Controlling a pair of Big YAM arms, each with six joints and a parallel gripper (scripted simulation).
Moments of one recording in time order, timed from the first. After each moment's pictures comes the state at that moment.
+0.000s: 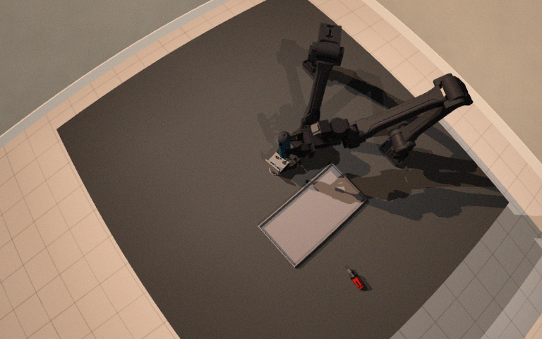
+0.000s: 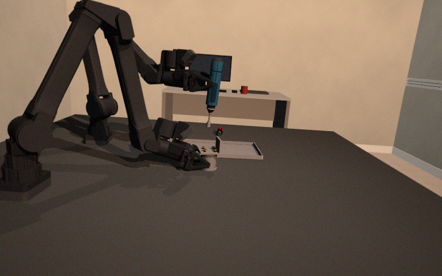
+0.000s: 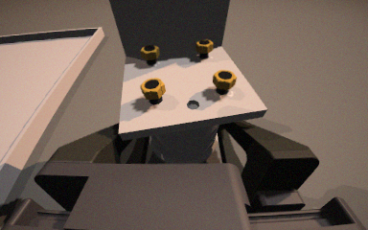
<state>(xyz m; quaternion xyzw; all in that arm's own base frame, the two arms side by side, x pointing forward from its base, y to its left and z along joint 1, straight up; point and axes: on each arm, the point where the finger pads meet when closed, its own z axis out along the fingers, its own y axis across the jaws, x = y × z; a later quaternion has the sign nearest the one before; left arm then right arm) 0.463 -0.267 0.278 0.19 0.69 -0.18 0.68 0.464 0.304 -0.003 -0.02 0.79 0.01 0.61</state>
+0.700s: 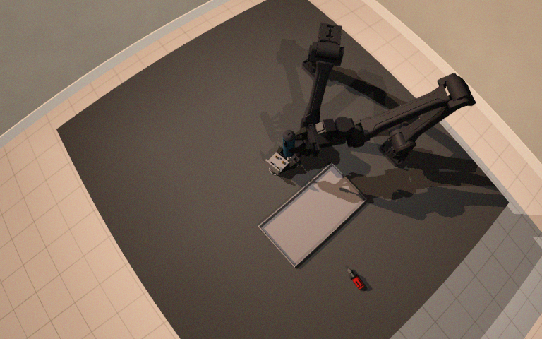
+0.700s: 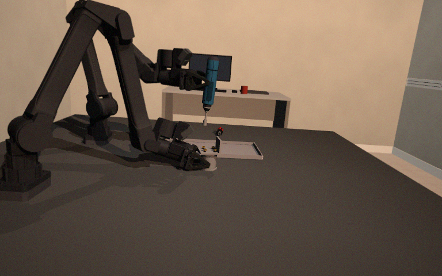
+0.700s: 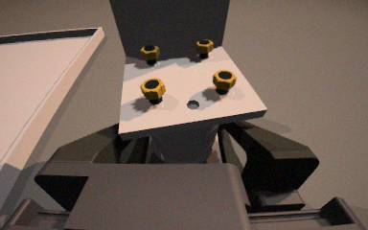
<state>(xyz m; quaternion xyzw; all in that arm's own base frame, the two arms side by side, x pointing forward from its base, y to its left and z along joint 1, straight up) 0.450 -0.259 0.281 0.19 0.68 -0.18 0.68 0.464 0.304 -0.003 -0.02 0.79 0.01 0.61</state>
